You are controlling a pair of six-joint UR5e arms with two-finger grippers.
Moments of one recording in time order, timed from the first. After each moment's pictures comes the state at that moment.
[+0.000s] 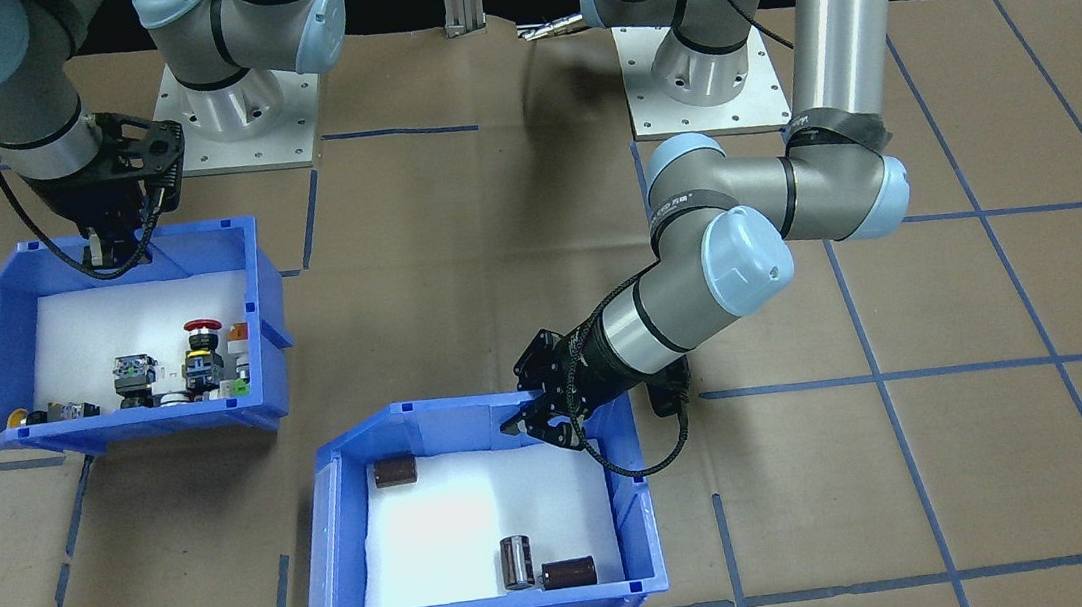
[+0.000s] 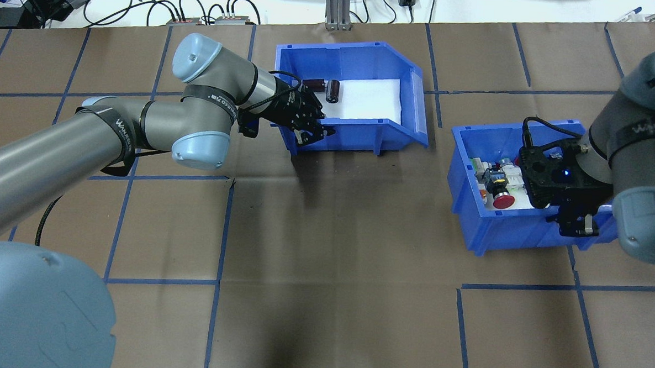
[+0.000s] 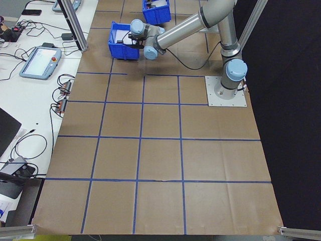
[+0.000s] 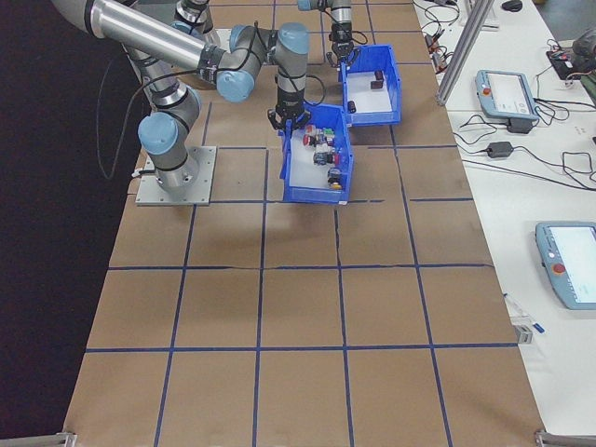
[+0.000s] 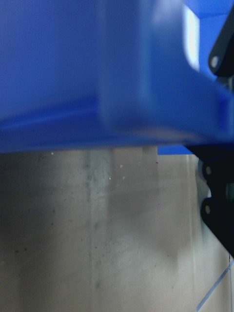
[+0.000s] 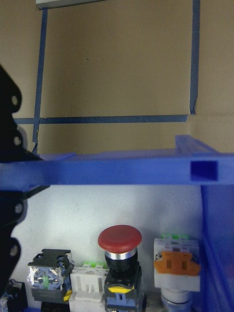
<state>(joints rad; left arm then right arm) -1.67 -2.04 -1.76 -0.71 0.91 -1.75 1.34 -1.78 2.10 -1.86 -1.67 -1.83</state>
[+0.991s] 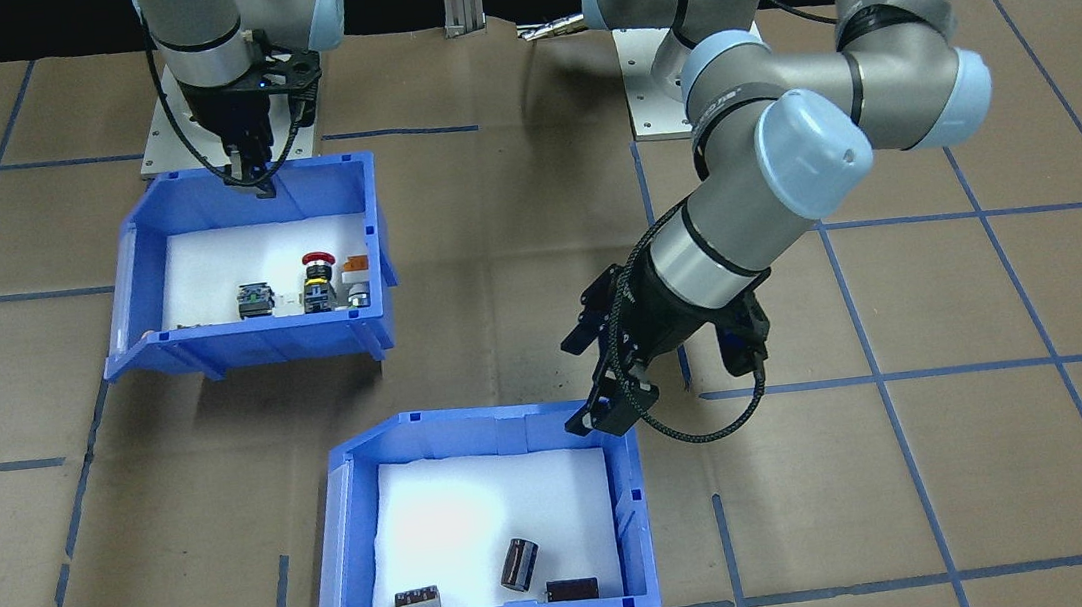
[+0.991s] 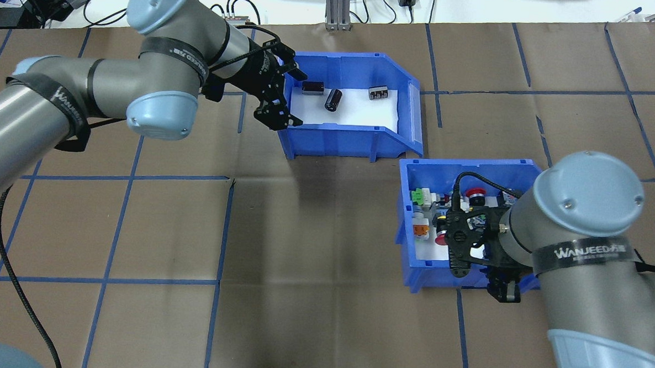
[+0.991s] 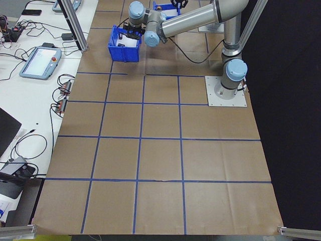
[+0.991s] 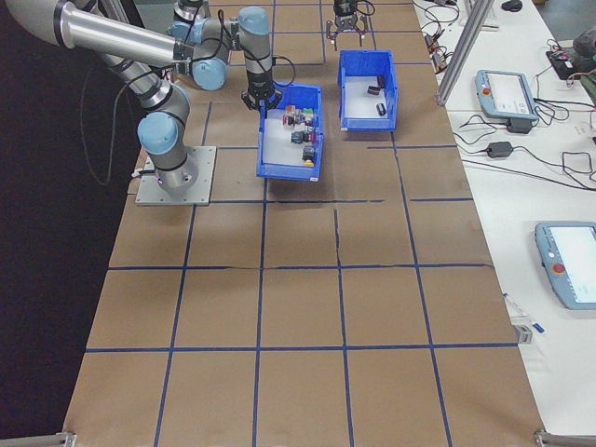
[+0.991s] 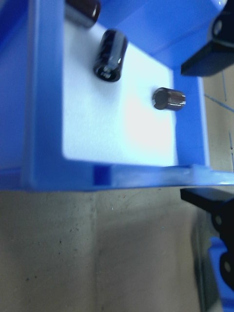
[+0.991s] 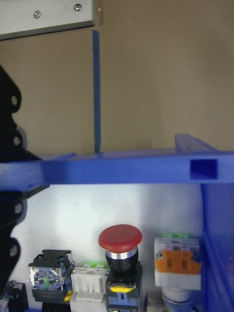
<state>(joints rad) -1.62 -1.85 -1.68 -1.00 1.07 -1.44 1.66 -1.96 2.28 -1.93 -1.62 -1.46</state>
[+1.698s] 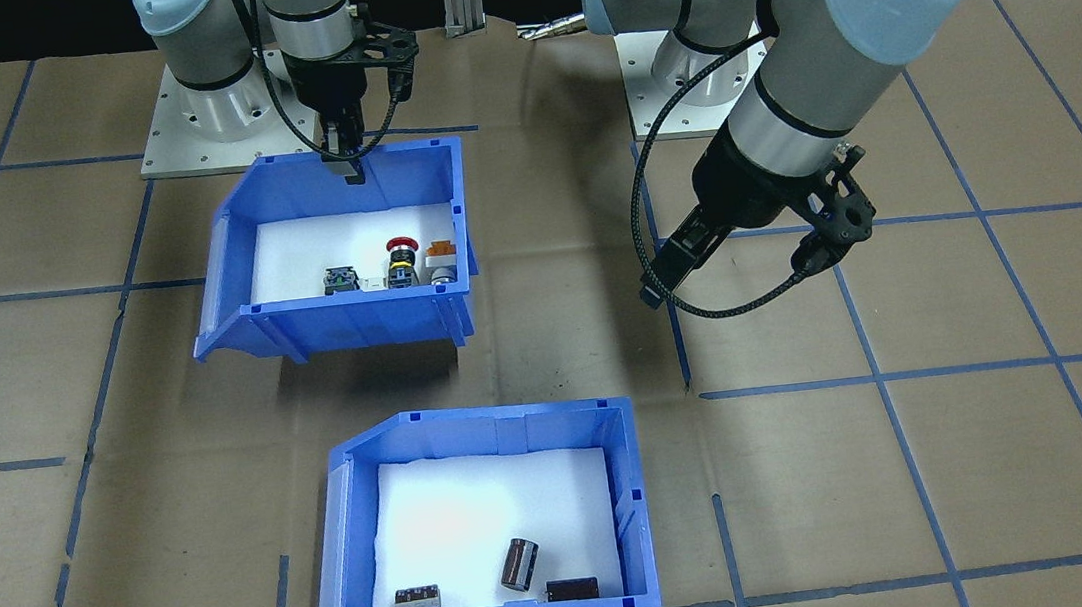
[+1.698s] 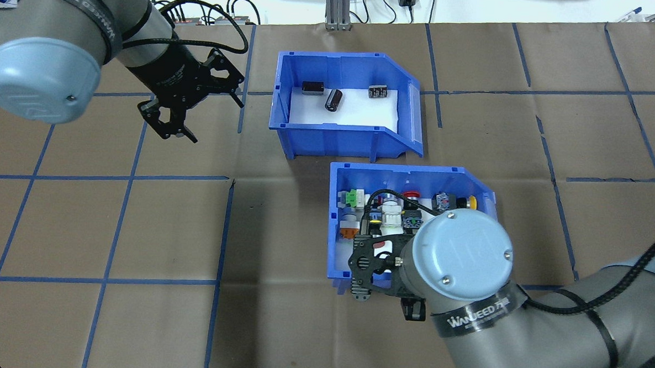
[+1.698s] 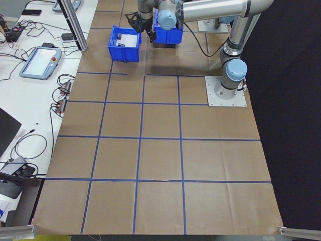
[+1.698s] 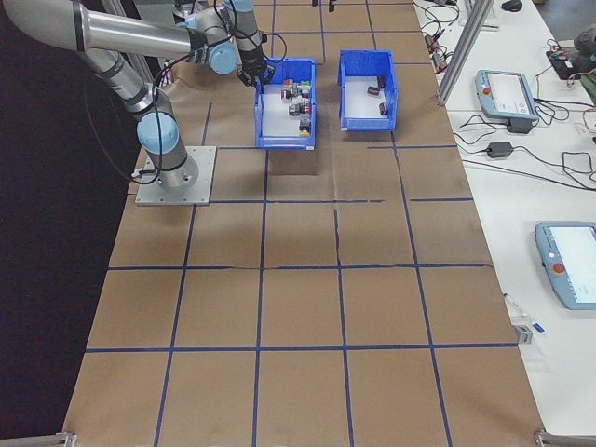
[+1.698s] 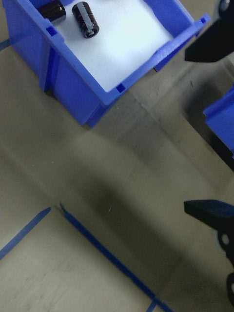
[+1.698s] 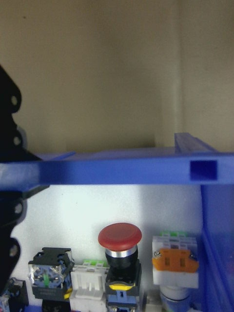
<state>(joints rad) -1.55 -1.62 -1.63 -1.47 1.38 -0.50 2.01 -1.82 2.27 -2.17 -1.62 -1.10</state>
